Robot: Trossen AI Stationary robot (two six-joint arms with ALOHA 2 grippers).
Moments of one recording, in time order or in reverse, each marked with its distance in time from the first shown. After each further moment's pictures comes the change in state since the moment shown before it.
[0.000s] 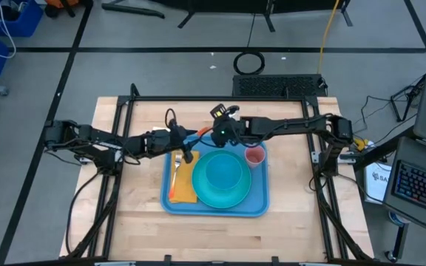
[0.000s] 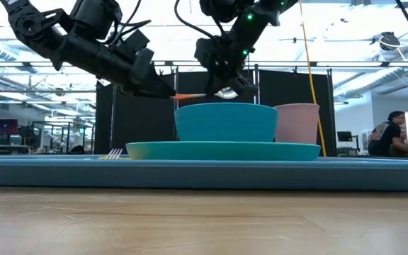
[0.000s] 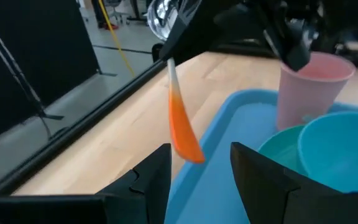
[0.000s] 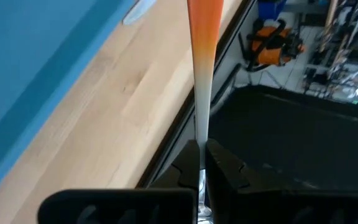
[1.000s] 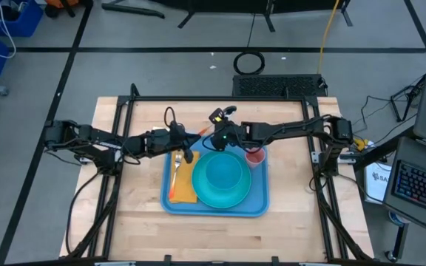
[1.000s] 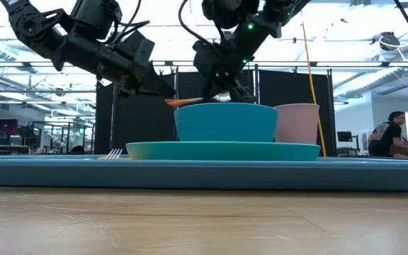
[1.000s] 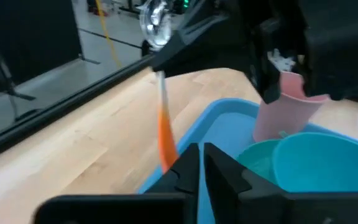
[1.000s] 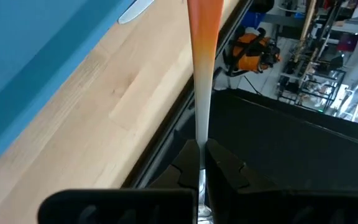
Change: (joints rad) left arm 0.003 0.000 0.000 0.007 0.058 -0.159; right arm 0.015 0.002 -0.104 0.198 0.046 -0.132
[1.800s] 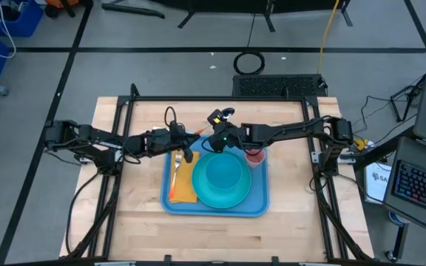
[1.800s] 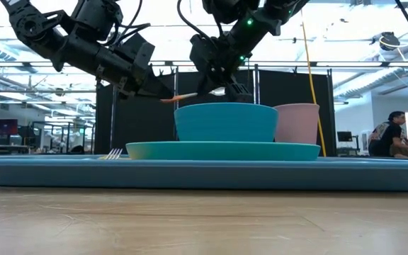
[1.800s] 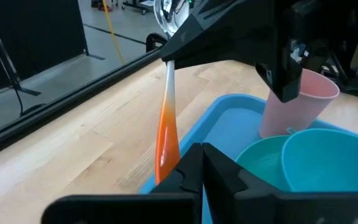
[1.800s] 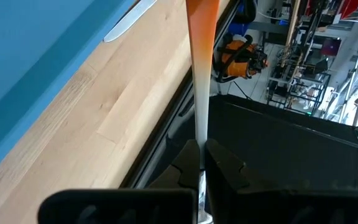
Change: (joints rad) left arm 0.013 0.000 0.000 -0.022 -0.013 -0.008; right arm 0.019 0.000 0.000 0.057 -0.004 -0.005
